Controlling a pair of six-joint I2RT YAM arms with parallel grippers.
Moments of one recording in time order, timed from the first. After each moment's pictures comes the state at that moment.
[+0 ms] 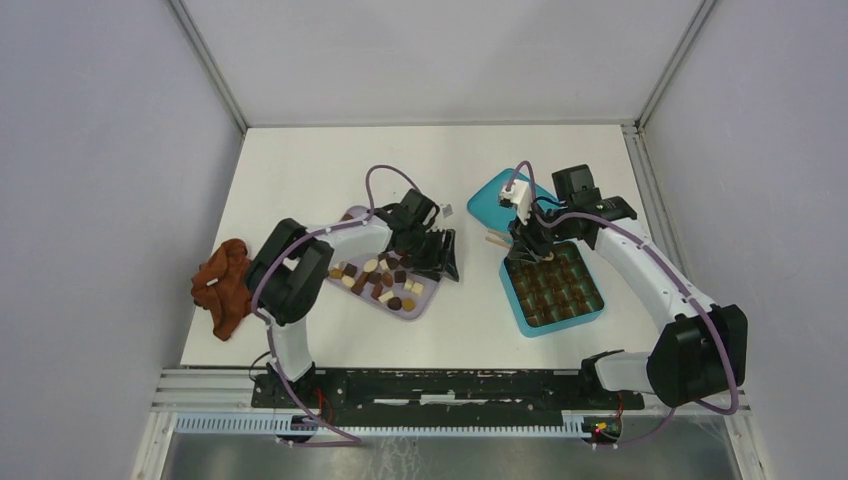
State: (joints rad) left arm -0.63 1.85 1.12 -0.37 0.46 -0.46; right arm 0.28 1.32 1.07 -0.77 -0.64 -0.65
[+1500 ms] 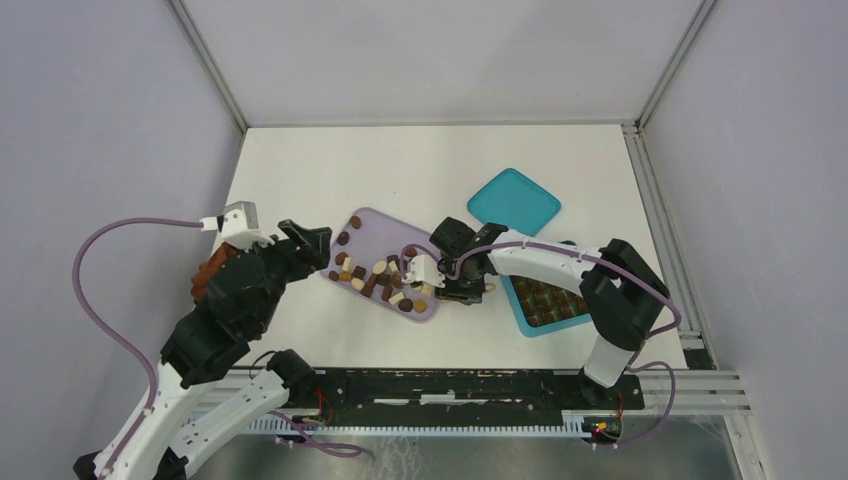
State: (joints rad) left arm -0.69 0.51 0.95 -0.68 -0.56 -0.62; right arm 0.87 1.72 1.16 -0.75 -0.16 -0.66
